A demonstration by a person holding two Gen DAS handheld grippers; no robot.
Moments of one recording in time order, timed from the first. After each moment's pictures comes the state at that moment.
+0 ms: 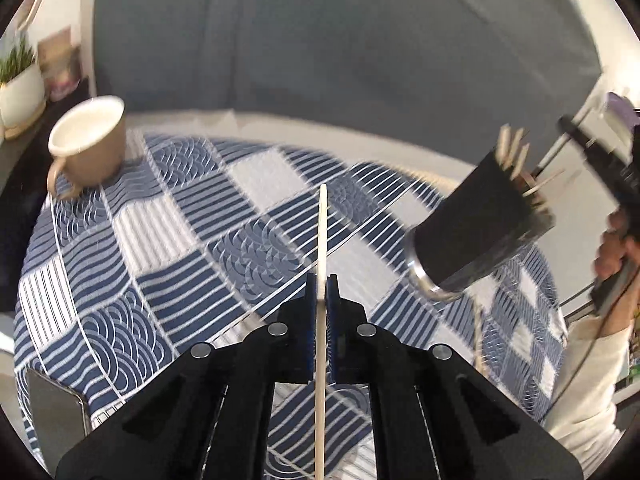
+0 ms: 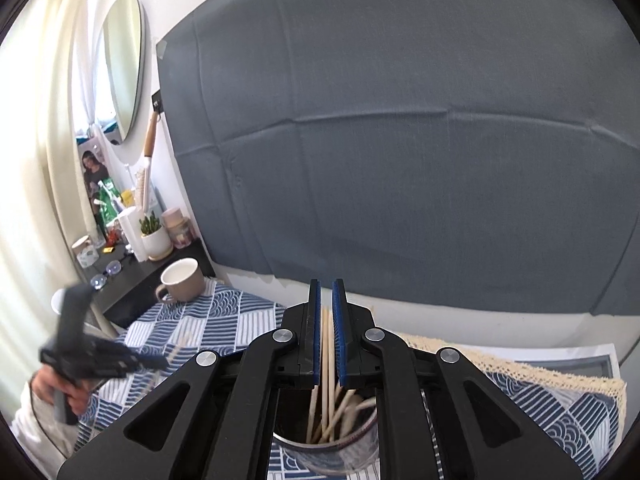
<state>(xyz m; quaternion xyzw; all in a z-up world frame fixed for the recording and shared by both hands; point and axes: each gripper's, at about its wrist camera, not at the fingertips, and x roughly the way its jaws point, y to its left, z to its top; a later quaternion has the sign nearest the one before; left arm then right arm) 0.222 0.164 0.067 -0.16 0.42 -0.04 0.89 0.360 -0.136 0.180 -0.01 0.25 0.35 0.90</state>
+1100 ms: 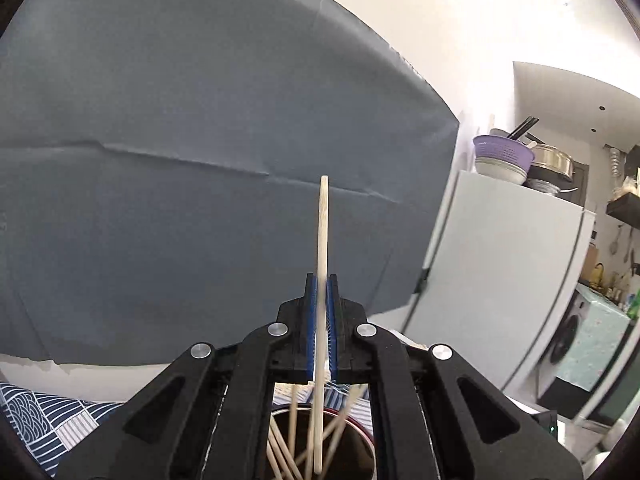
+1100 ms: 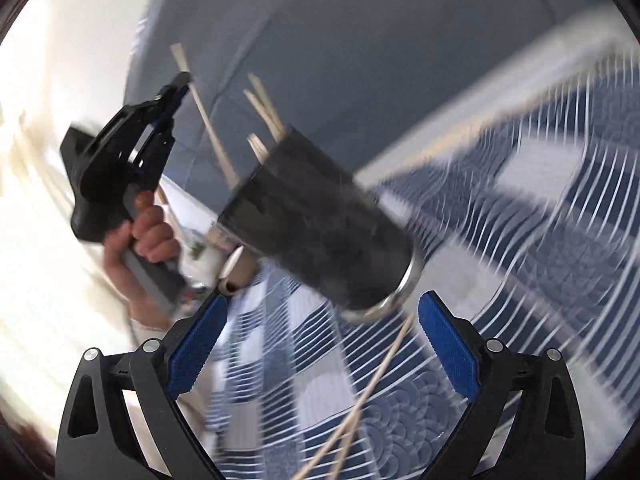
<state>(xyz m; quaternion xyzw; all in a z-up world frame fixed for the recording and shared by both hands) 0.336 0.003 0.169 -0.10 0.11 -0.21 0.97 0.309 -0.252 0.007 0.31 0.38 0.38 0.79</state>
